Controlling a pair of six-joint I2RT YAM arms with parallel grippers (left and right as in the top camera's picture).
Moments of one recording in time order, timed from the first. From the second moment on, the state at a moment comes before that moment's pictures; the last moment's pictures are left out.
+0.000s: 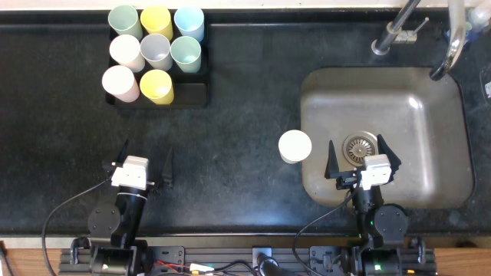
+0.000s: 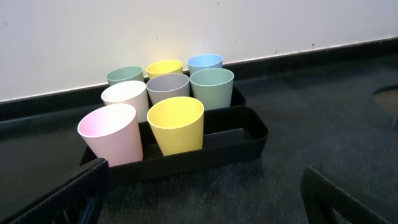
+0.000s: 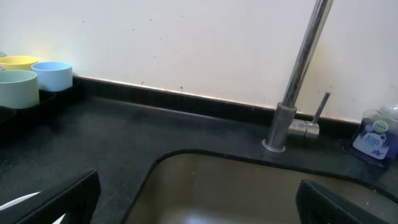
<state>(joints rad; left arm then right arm) -0.05 0.01 0.02 -0.07 0.13 0.11 0.05 0.01 0.02 -0.01 -0.07 -0.09</state>
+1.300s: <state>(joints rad) -0.05 0.01 0.01 -0.07 0.12 0.11 0.07 0.84 1.13 -1.11 -0.14 -0.01</state>
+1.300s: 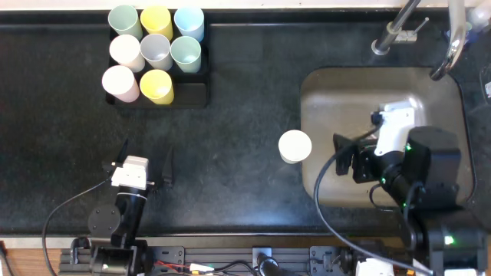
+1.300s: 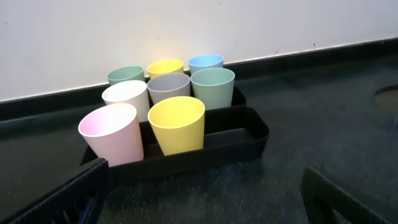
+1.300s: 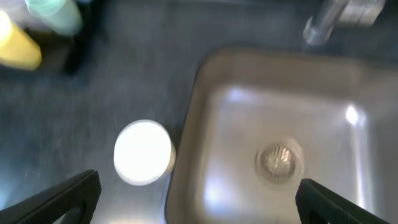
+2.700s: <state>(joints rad) -0.05 0.01 0.01 -0.07 0.12 0.11 0.26 1.71 1.35 -1.22 -0.05 -0.24</state>
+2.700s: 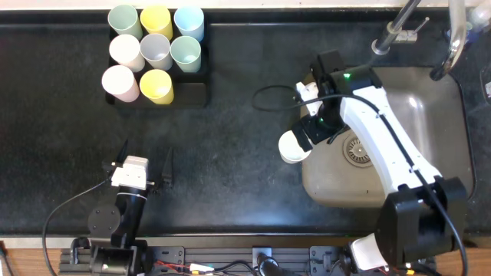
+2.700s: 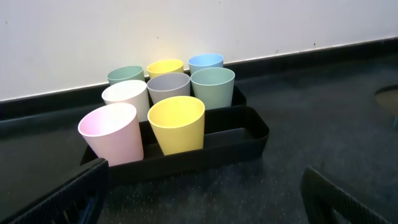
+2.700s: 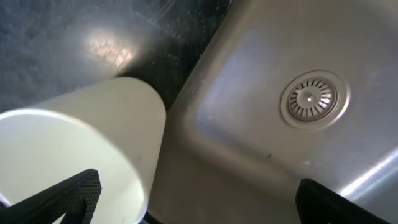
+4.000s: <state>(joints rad) -0.05 0.01 0.01 -0.07 0.12 0.11 0.64 2.00 2.47 -1.41 -0.13 -0.16</state>
